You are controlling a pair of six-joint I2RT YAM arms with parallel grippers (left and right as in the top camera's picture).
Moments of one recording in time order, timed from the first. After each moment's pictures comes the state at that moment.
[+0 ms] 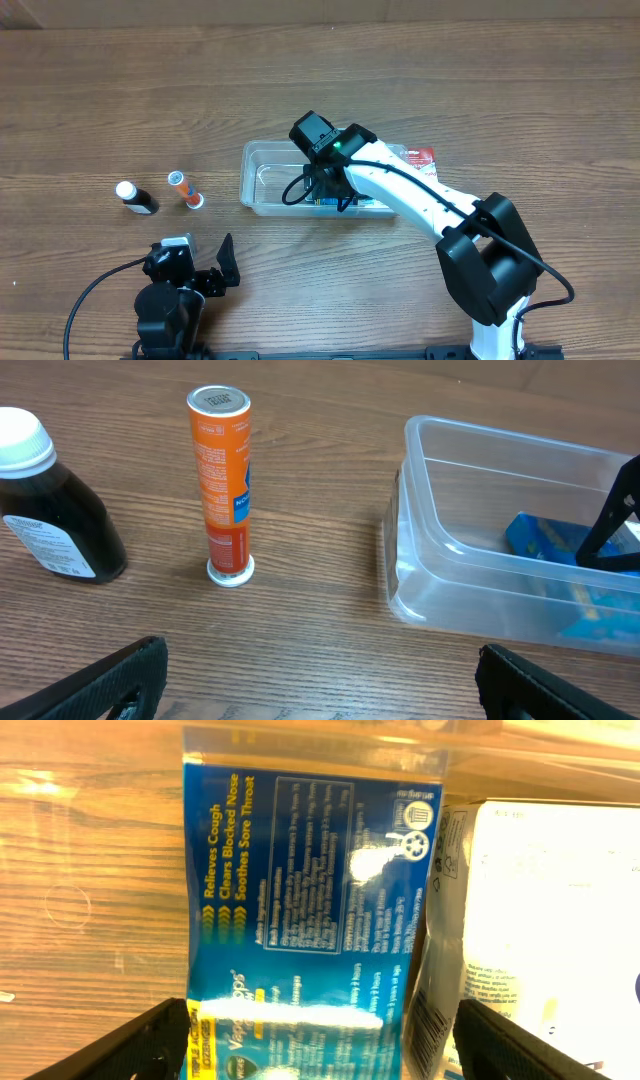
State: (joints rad) left arm 0.01 0.02 0.15 -0.56 0.06 -0.17; right arm 0.71 2.01 1.54 -0.97 0.12 0.66
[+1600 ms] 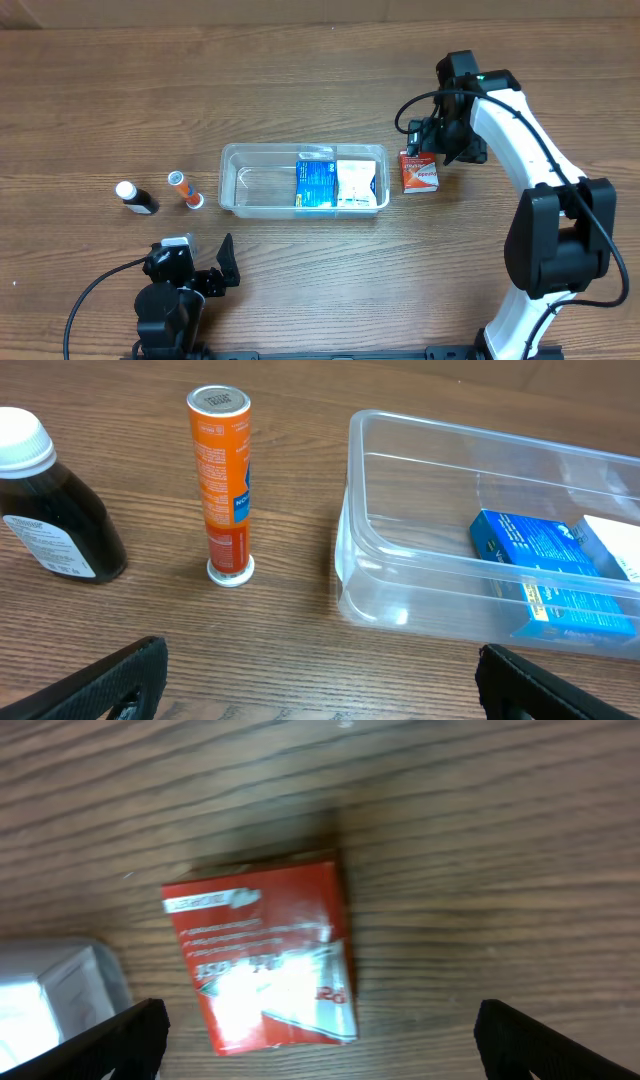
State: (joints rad) left arm 0.01 0.02 0.15 -0.56 0.06 -0.17; right arm 0.15 1.98 1.57 -1.09 -0.02 0.24
